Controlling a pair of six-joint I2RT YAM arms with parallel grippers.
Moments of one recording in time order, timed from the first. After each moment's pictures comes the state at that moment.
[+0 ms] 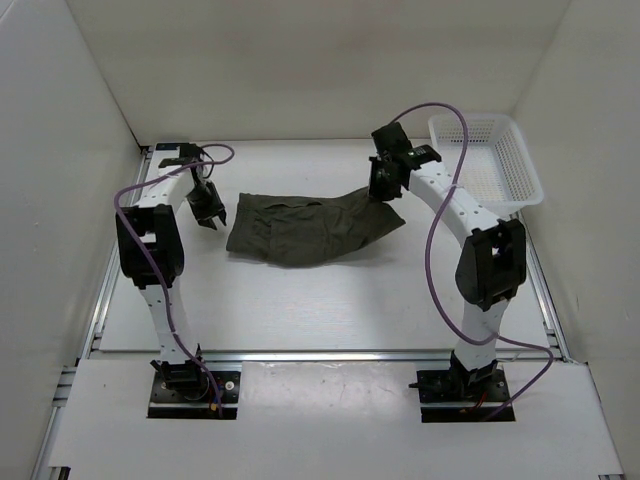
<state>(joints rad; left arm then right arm) 0.04 2.06 1.67 -0.88 0.07 -0.37 0.43 1.90 1.72 -0.81 0.07 0.44</state>
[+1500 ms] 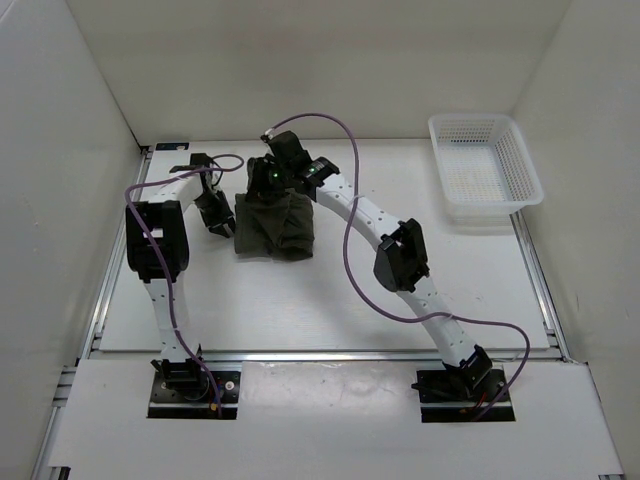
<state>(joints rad) 0.01 2.15 1.62 -0.84 0.15 -0.36 0.79 2.55 2.57 -0.63 -0.32 0.63</state>
